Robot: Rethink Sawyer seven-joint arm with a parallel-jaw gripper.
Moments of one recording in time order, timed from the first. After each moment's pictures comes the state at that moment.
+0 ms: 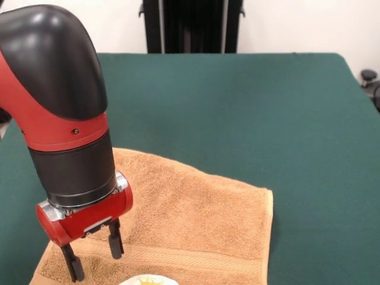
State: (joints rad) arm -0.66 -0.13 0.81 0.78 -0.76 0.93 0.90
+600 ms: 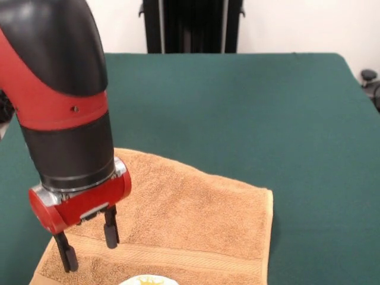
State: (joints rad) arm -0.64 -0.20 0.79 0.81 -0.76 0.96 0.89
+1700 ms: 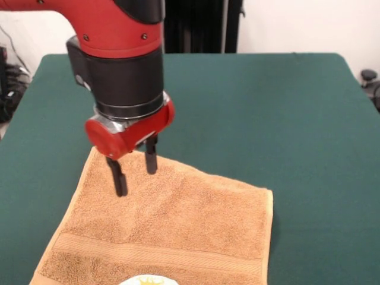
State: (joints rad) arm -0.60 -0.40 0.65 1.11 -0.67 0.98 0.89
